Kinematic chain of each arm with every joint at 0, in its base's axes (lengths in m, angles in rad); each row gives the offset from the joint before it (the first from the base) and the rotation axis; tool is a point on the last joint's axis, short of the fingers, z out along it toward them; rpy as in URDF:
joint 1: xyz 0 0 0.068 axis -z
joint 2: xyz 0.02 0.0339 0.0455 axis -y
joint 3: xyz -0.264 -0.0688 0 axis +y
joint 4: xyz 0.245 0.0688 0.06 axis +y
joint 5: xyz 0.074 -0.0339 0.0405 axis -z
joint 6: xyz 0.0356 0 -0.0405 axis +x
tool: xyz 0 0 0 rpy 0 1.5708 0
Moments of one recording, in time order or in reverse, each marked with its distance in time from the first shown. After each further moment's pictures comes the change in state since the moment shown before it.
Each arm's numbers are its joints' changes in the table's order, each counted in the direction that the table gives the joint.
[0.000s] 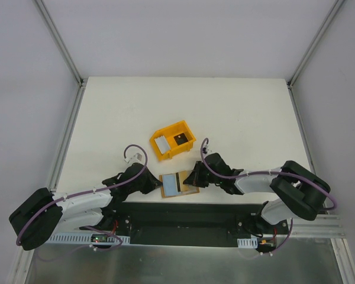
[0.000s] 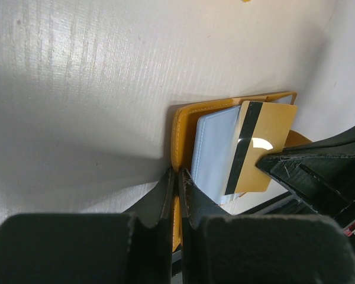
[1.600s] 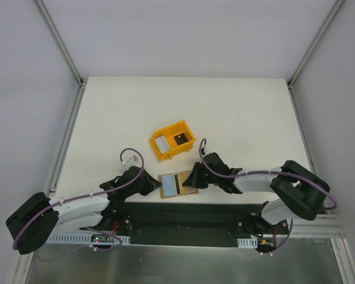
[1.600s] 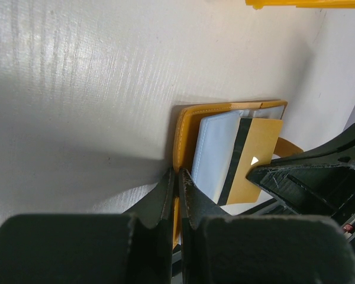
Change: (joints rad) left arm 0.006 0.064 0.061 -0.035 -0.043 -0.071; right arm -0.013 -0.003 -0.029 0.069 -0.031 0.012
